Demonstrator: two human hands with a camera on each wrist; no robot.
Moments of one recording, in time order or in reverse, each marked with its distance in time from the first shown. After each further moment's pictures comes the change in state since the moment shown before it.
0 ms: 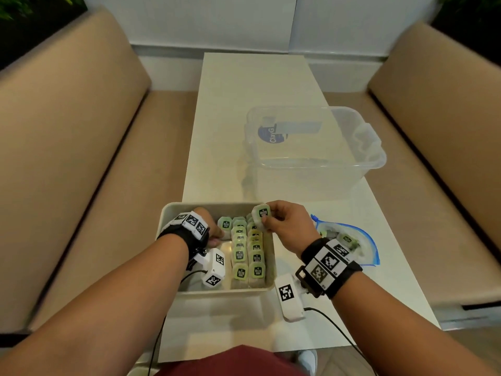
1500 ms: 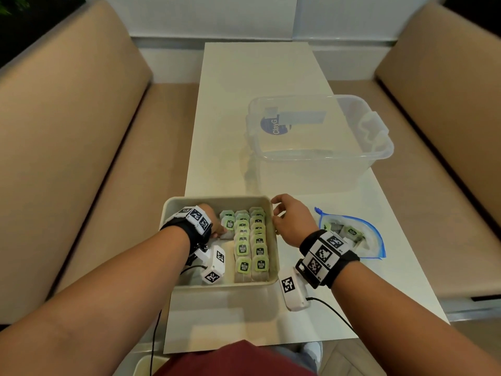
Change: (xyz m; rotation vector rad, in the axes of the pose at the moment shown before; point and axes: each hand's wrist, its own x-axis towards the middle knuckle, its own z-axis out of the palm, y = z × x) left_hand 0.034 -0.009 0.006 0.354 -0.011 -0.045; right_hand 0.013 0.013 0.001 -0.358 0.013 0.099
